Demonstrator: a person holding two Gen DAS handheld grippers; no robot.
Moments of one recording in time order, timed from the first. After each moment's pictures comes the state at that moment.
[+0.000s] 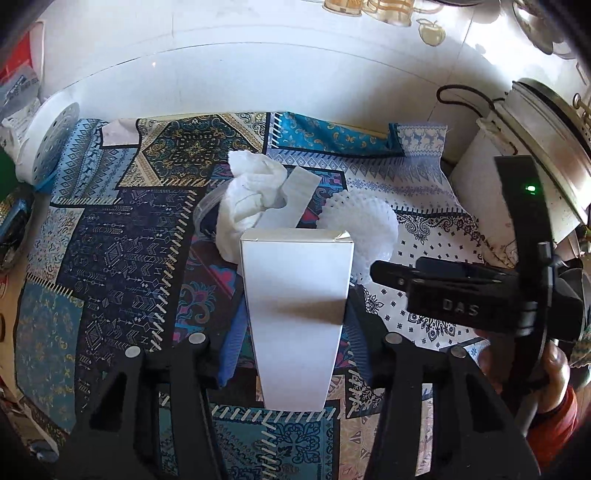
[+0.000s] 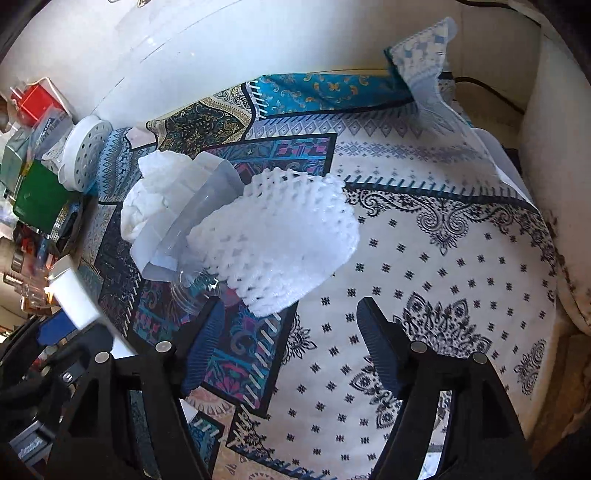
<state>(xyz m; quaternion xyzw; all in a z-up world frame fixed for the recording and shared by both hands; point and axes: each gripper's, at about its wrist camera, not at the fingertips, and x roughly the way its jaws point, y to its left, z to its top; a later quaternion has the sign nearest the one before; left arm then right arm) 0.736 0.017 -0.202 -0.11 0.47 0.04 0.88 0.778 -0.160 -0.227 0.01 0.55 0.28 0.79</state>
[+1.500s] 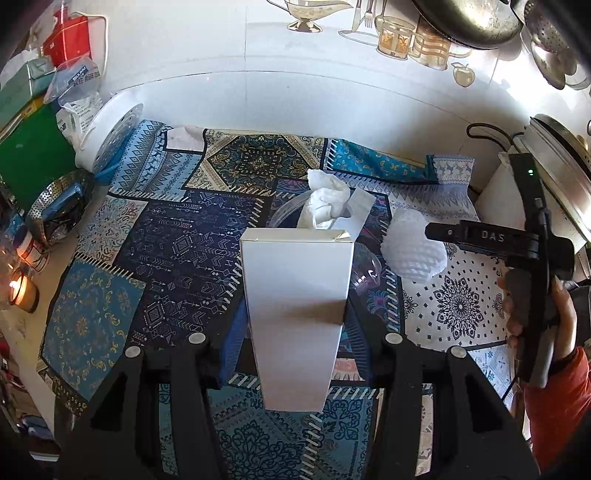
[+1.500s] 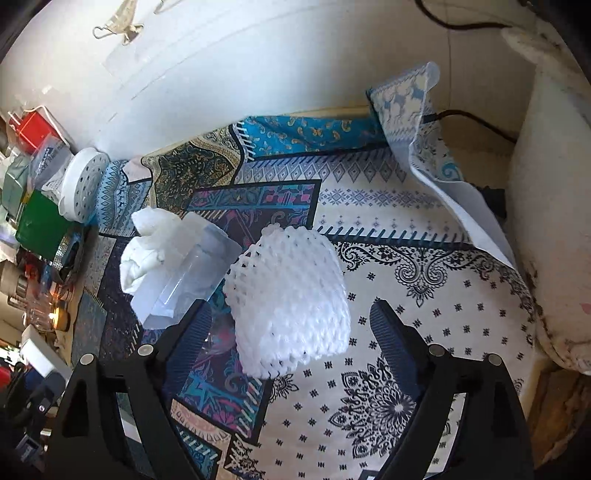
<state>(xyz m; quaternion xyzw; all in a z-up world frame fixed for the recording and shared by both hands) 0.681 0.051 -0.178 -0.11 0.43 0.12 0.89 0.811 -0.170 -0.207 0.03 0.53 0.28 0.80</state>
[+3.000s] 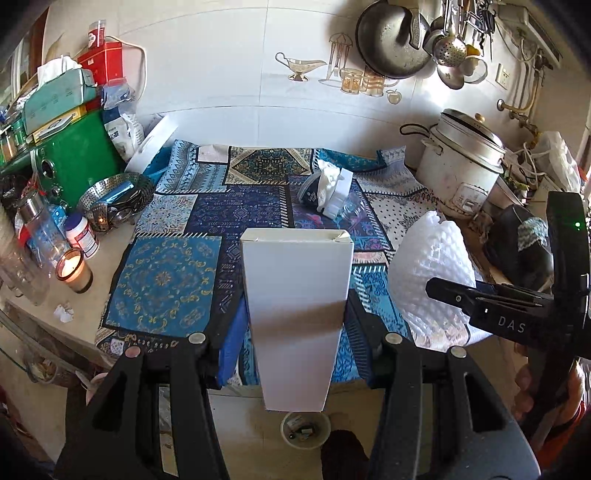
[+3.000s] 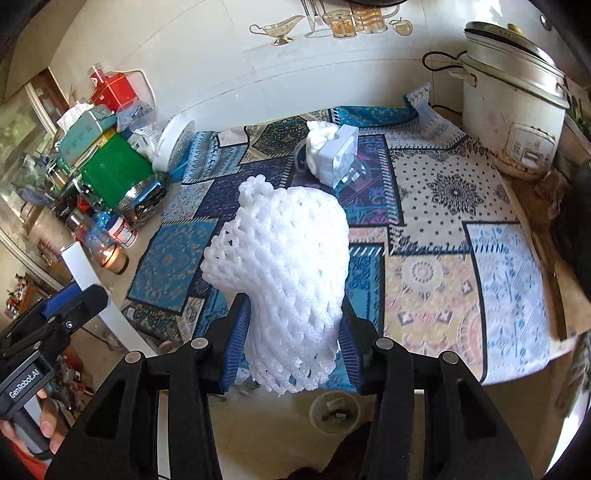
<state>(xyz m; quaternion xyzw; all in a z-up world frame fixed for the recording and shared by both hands) 0.428 0.120 -0.130 -0.07 0.37 0.01 0.92 0.462 -0.096 -0.145 0.05 0.44 0.23 0.87</state>
